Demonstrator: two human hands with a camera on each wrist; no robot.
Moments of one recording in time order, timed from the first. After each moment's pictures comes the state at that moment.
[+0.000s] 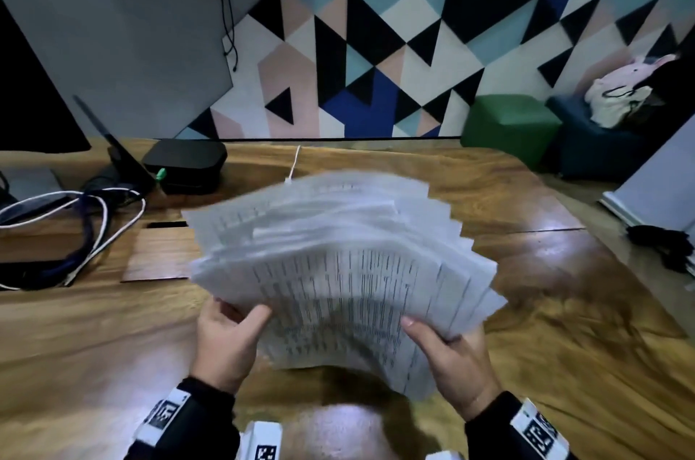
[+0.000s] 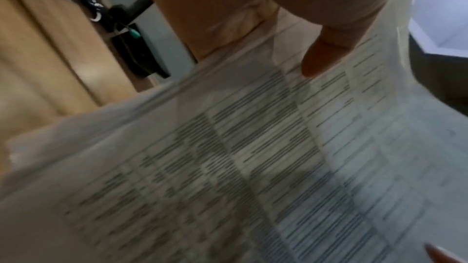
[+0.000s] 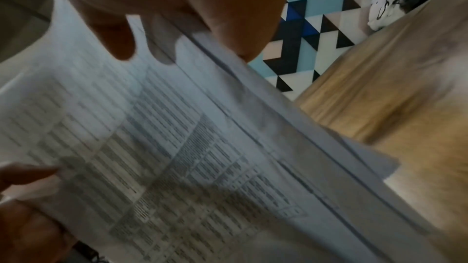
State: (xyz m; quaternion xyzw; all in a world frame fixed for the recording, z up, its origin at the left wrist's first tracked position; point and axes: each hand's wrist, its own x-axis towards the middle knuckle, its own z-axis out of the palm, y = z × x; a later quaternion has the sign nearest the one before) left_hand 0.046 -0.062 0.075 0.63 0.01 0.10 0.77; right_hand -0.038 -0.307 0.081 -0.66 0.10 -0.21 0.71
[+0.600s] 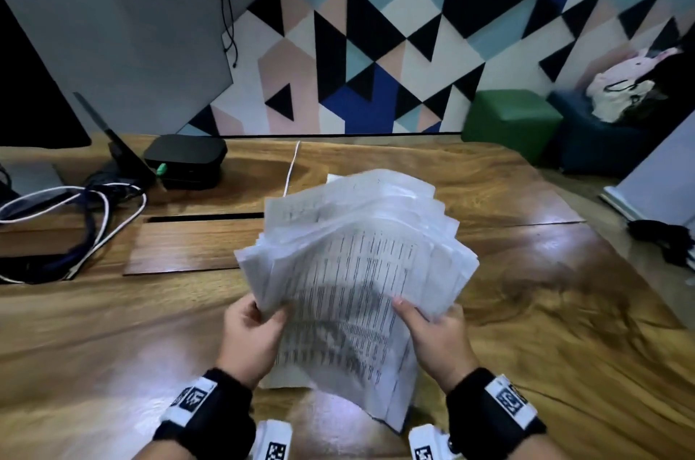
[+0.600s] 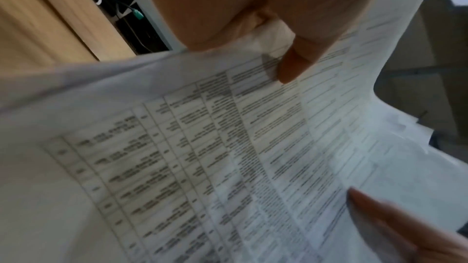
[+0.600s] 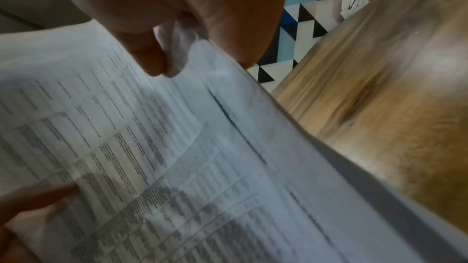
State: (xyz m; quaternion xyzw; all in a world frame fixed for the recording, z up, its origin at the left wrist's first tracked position) left_hand 0.035 -0.074 0.057 0.69 -0.01 0.04 0.72; right_hand -0.025 -0.307 0.072 -0.68 0.14 -0.17 0.70
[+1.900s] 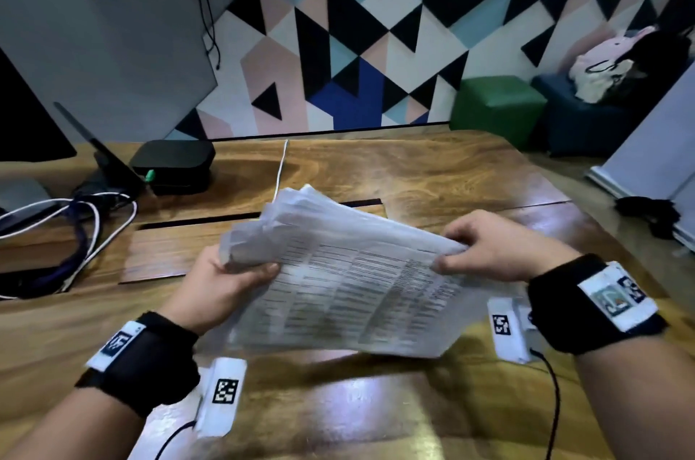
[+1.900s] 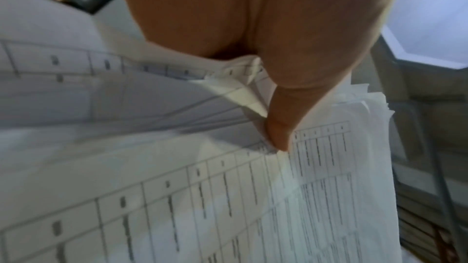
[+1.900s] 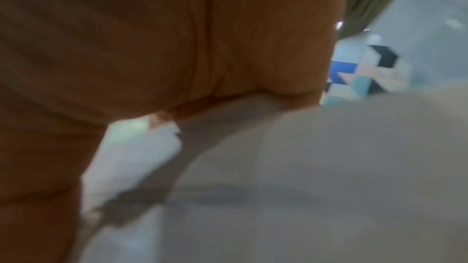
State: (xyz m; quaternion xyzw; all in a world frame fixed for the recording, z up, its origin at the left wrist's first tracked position) left_hand 0.070 -0.045 0.136 0.73 -0.18 -0.08 0.66; right_hand -0.002 -0.391 0.197 -0.95 0.02 0.11 0.29
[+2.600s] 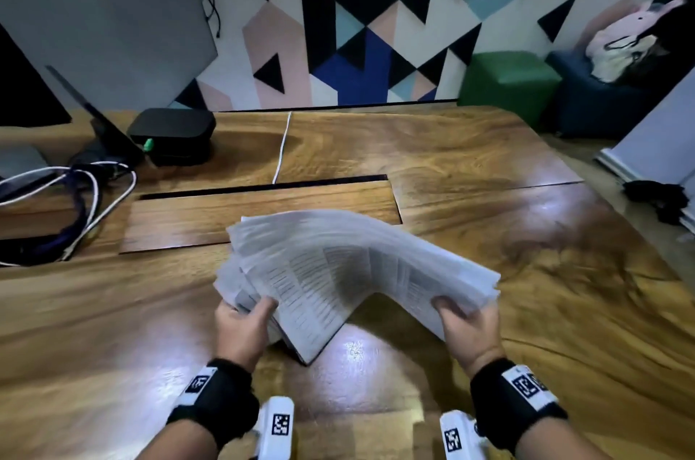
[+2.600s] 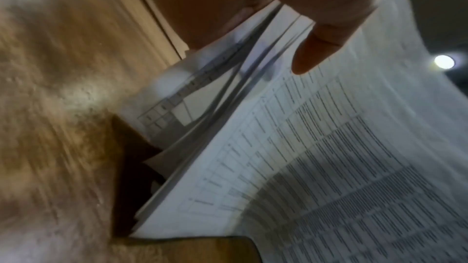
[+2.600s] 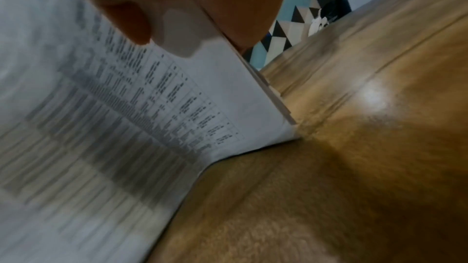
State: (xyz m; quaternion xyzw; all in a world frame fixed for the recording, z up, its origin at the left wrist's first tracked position) left_hand 0.028 -0.055 0.012 0.70 0.09 0.04 0.71; right_hand -0.054 -0.329 0.034 -0.70 0.22 -0.23 0.64
